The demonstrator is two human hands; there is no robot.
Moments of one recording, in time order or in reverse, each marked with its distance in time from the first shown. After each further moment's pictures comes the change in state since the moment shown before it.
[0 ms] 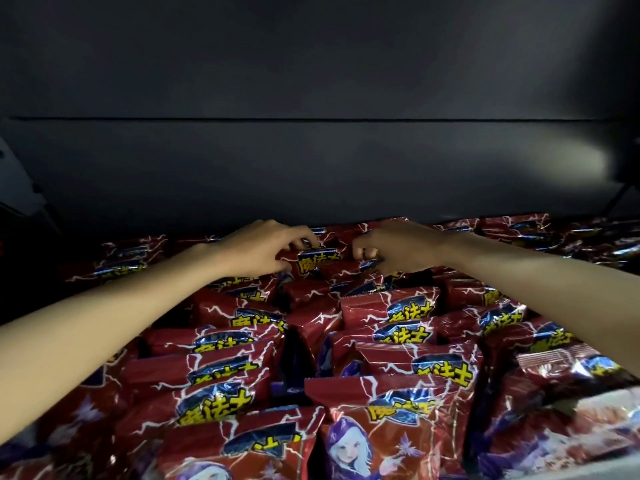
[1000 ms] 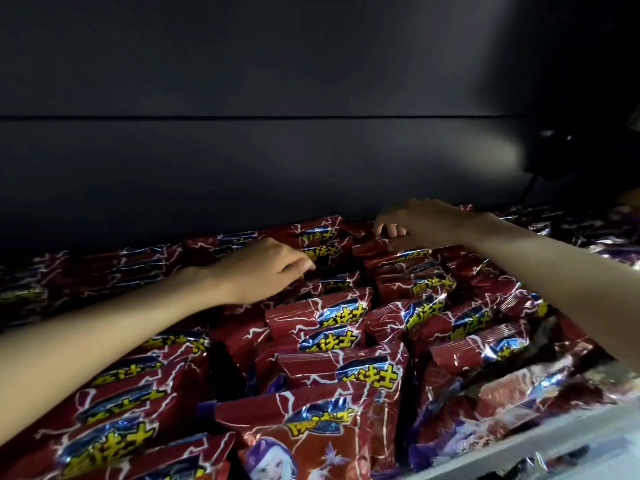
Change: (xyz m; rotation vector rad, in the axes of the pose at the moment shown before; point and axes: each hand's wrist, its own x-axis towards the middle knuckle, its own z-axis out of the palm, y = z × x) left_hand 0.036 0.087 0.020 -0.122 -0.024 0.122; right_hand -0.078 0.103 0.000 -0.060 0.065 0.196
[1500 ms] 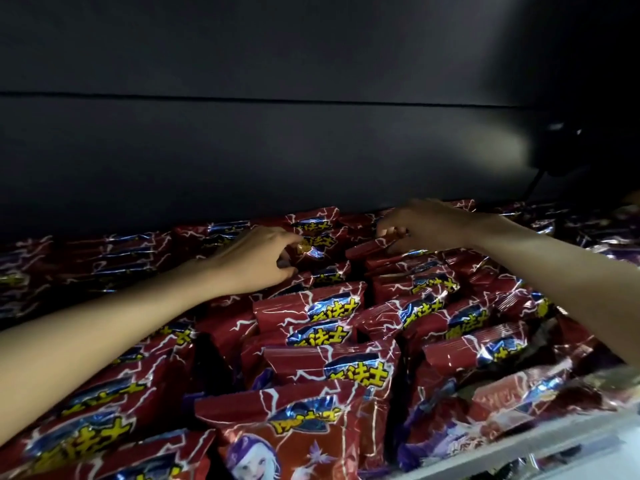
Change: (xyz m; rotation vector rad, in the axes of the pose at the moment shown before) left_hand 0.016 -0.007 0.015 0.075 0.067 -0.168; right_hand -0.006 0.002 0.007 0.025 0.008 -0.045
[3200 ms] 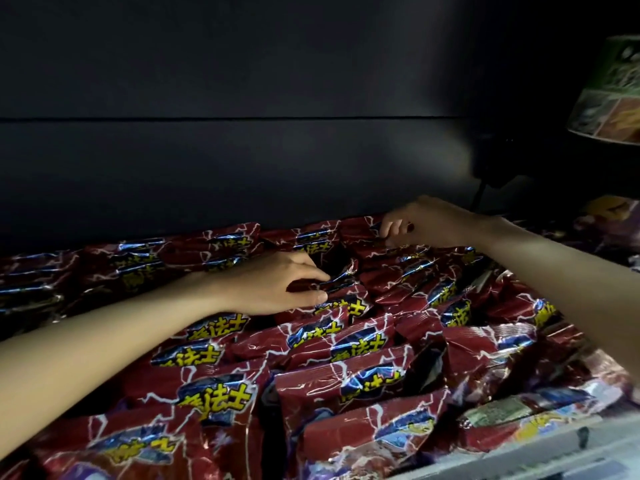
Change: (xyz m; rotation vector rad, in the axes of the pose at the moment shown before) left_hand 0.061 0.114 0.027 -0.044 -0.214 0.165; right_hand -0.054 0.129 0.011 0.177 0.100 0.027
